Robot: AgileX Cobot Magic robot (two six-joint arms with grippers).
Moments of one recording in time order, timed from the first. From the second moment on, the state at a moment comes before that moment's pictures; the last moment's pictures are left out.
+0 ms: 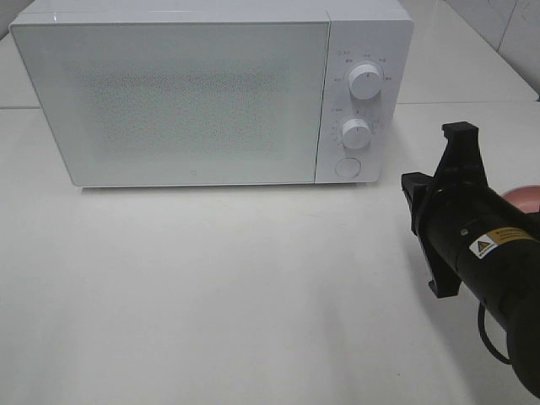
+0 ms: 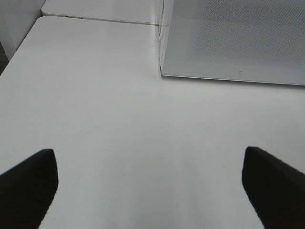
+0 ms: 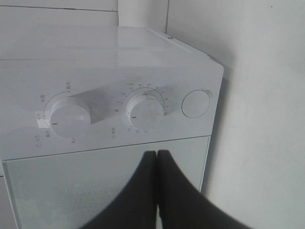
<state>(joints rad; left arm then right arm) 0.02 -0.01 -0.52 -0.08 1.07 -0.02 0.78 1.66 -0.29 0.81 -1.16 1.27</state>
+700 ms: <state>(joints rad) 0.02 -0.01 -0.52 -0.08 1.07 -0.02 0.78 1.76 -0.39 0.85 -1.11 1.32</state>
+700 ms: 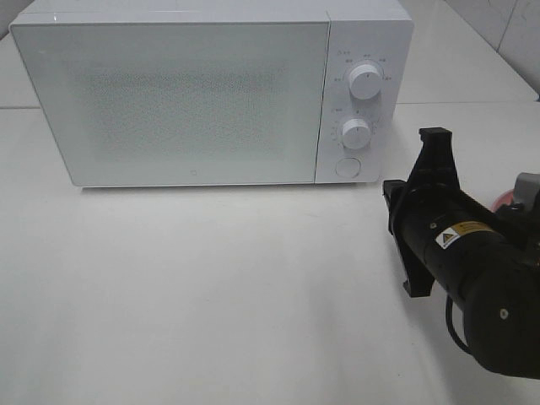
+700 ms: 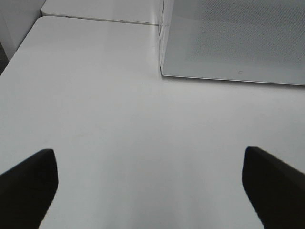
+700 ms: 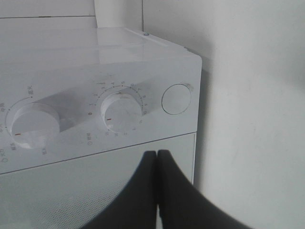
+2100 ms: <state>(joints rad) 0.02 -0.01 -0.52 -0.08 1.07 -0.02 0.61 2.02 -0.74 0.85 -0.94 1.25</state>
